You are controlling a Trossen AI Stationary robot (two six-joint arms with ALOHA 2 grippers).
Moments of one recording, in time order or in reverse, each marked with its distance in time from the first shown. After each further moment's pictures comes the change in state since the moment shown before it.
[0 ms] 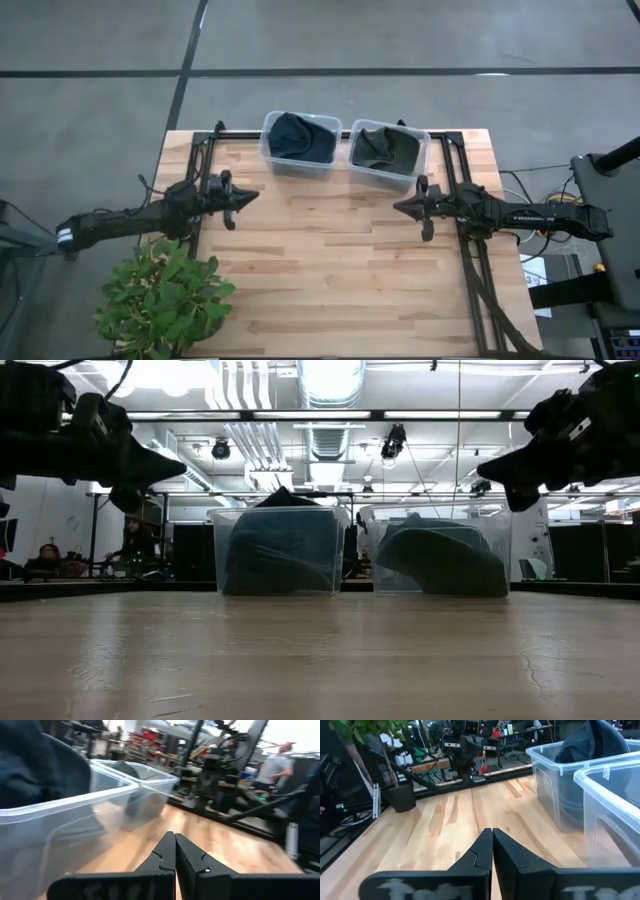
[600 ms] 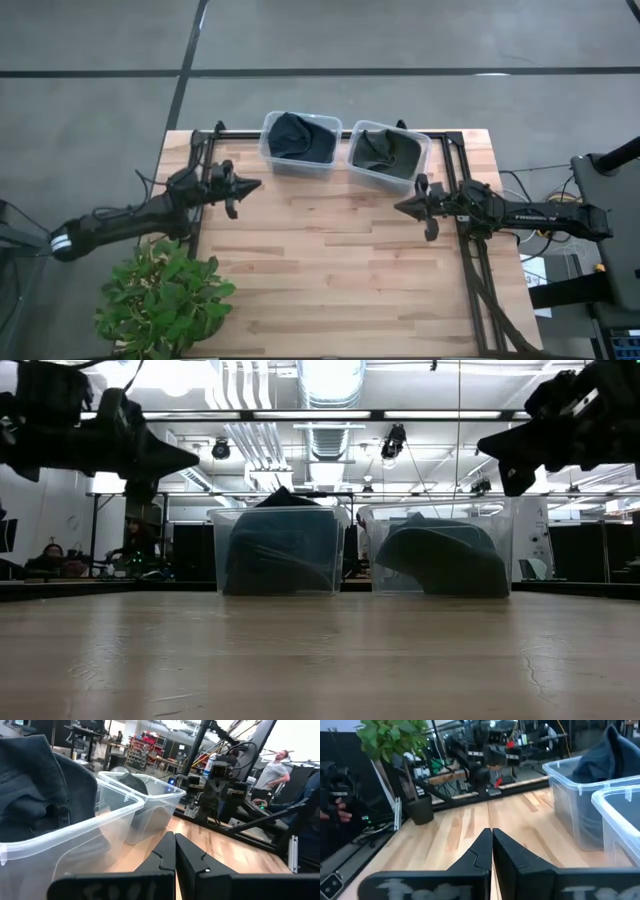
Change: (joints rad) left arm 0.193 0.146 0.073 0.140 0.181 -0.013; right arm 0.001 -0.004 0.050 0.003 -0.064 0.038
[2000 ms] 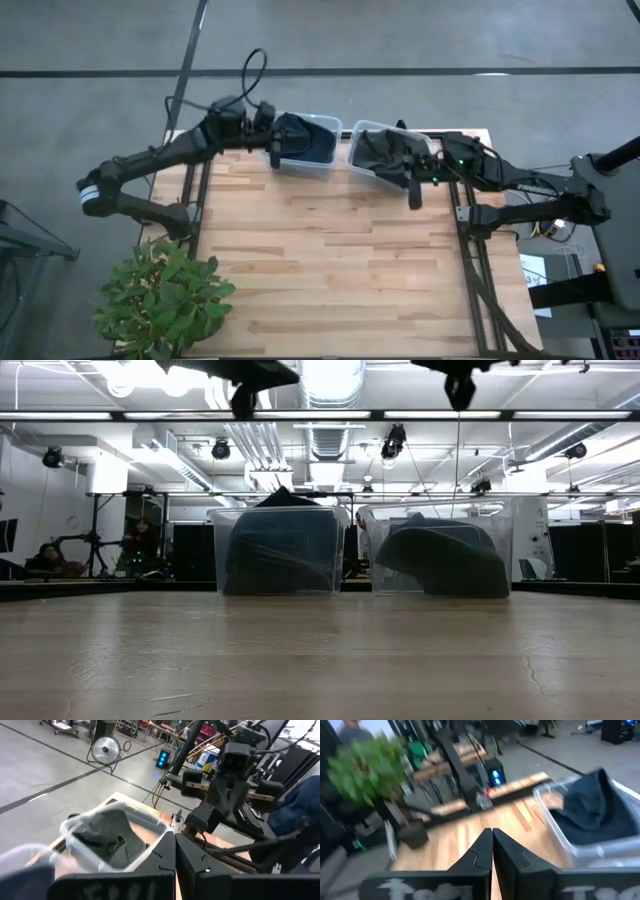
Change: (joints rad) left arm -0.003 0.776 1.058 -0.448 0.089 -0.013; right arm -0.047 0.463 0.786 -0.466 0.013 0.066
